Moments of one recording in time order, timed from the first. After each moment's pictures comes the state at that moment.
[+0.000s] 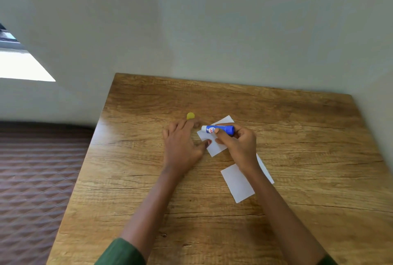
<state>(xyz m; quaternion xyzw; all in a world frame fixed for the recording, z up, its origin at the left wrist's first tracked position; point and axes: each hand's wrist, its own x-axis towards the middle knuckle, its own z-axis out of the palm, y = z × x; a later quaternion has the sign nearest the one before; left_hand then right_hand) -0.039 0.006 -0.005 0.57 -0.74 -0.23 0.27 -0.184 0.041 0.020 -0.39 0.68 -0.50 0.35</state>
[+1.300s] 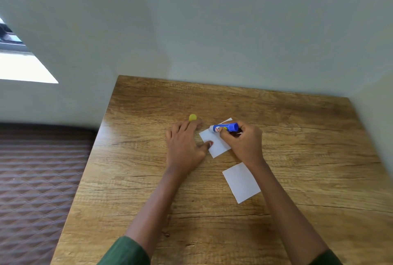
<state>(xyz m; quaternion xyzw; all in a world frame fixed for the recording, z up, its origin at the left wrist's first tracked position) -0.039 0.007 -0.001 0.58 -0.75 -0.22 0.25 -0.195 0.034 0.027 -0.53 0.72 -0.40 0.19</state>
